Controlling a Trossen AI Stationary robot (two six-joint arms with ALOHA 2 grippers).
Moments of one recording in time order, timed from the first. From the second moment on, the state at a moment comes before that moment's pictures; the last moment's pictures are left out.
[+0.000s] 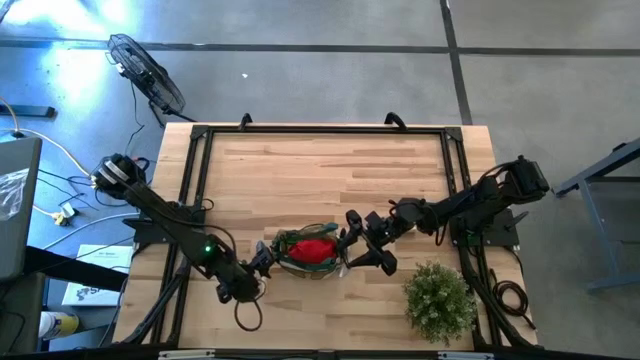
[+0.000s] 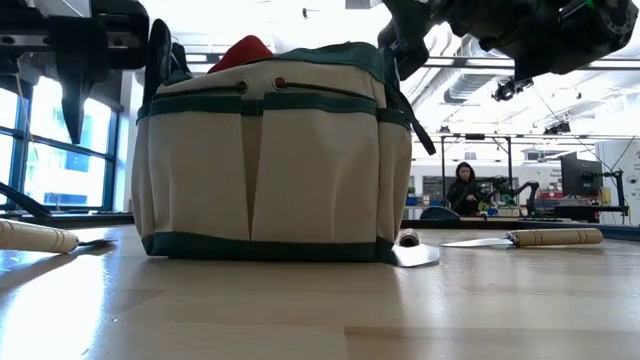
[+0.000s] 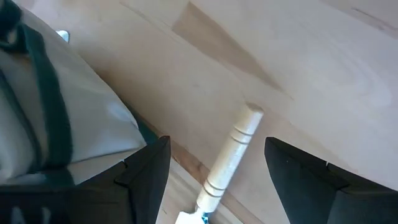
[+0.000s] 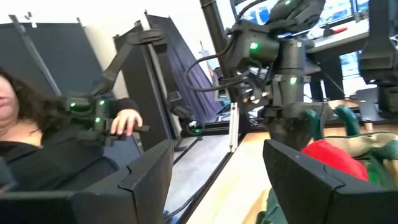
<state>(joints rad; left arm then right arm) -0.68 1.41 0.83 -0.44 -0.20 0.35 0.18 1.55 0.58 1.10 -0.38 0.37</state>
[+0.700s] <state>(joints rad) -0.68 1.43 0.83 -0.38 -0.17 0.15 0.26 1.55 0.58 1.15 -0.09 0.47</state>
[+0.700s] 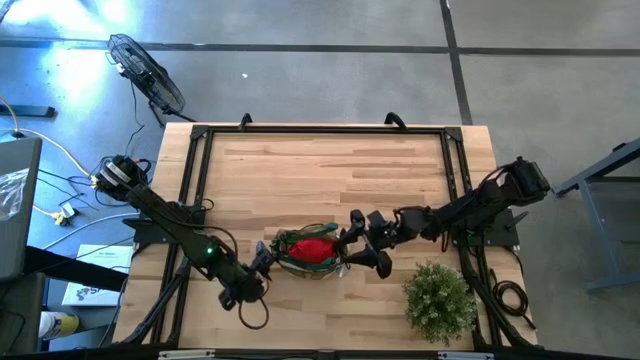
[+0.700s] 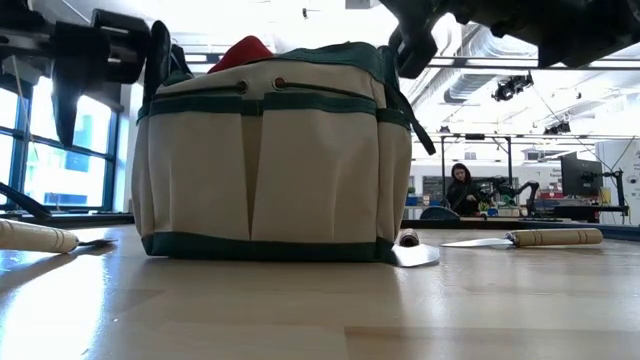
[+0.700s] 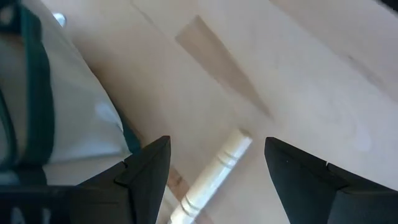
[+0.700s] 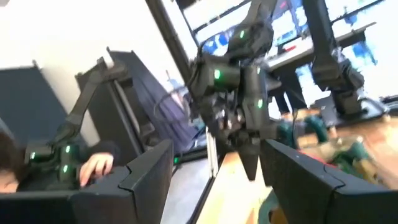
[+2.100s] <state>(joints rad) -0.68 1.60 0.83 -0.43 -0.24 0.39 0.26 1.55 0.58 1.19 -0.03 0.58</state>
